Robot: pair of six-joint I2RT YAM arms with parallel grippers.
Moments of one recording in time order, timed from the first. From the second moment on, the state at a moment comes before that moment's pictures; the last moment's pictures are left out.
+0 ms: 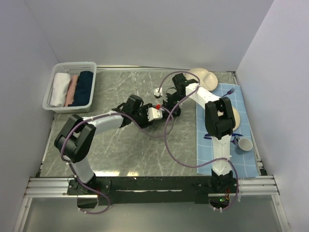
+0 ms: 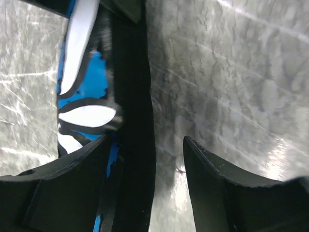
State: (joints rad) left arm -0.60 1.73 1.04 -0.06 0.40 0.77; right arm 0.35 2.14 1.70 -0.83 -0.63 -1.09
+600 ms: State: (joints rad) left arm -0.70 1.79 0.90 0.32 0.14 0.87; right arm 0.34 2.20 1.82 -0.96 -0.63 -1.09
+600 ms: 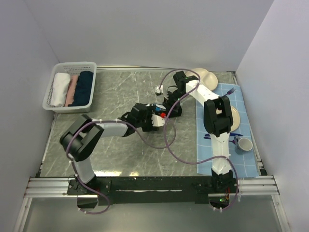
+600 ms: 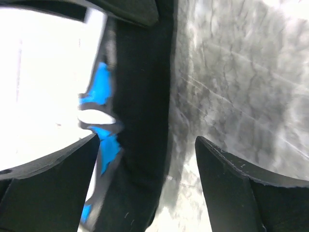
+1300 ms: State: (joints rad) left arm -0.73 1.98 1.02 0.46 0.07 0.88; right arm 0.33 2.21 1.83 -0.96 -0.65 -1.07
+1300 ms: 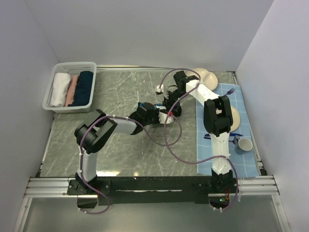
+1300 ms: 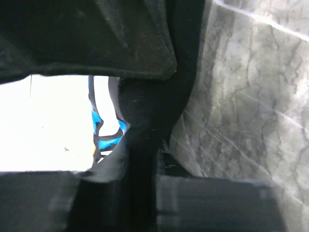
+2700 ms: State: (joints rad) left arm -0.17 1.79 1.69 -0.42 -0.28 0.46; right arm 0.08 1.63 1.29 -0.38 -0.54 -0.08
